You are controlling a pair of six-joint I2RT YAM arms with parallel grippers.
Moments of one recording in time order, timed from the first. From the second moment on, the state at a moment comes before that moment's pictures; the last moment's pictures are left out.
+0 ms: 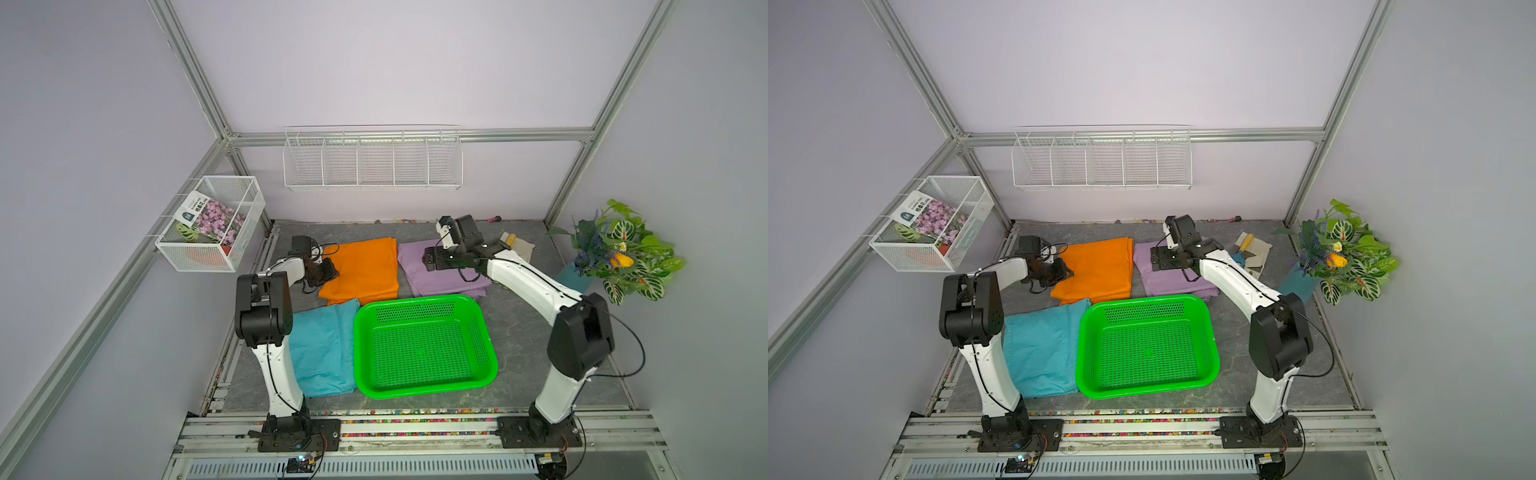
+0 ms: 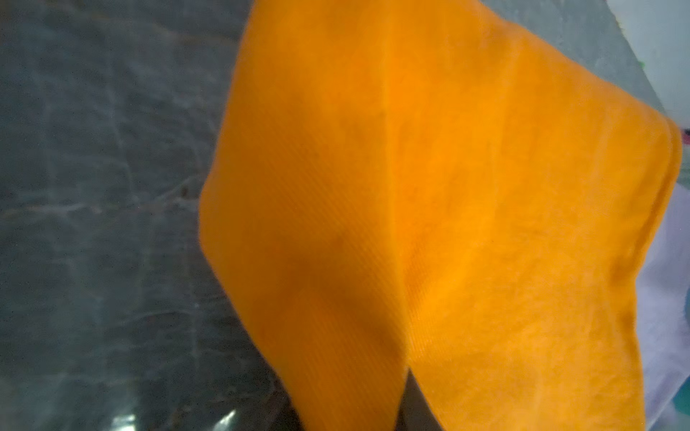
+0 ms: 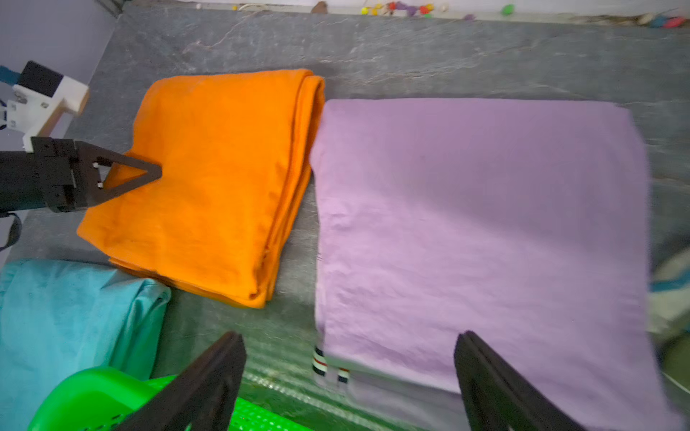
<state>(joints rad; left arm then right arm) 0.00 2.07 1.37 -0.37 0.44 -0.33 0.51 1.86 1.59 -0.59 -0.09 0.28</state>
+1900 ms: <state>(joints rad) 0.01 2.04 1.32 -0.30 0.45 -0.36 0.63 2.62 2.30 -0.57 -0.34 0.80</state>
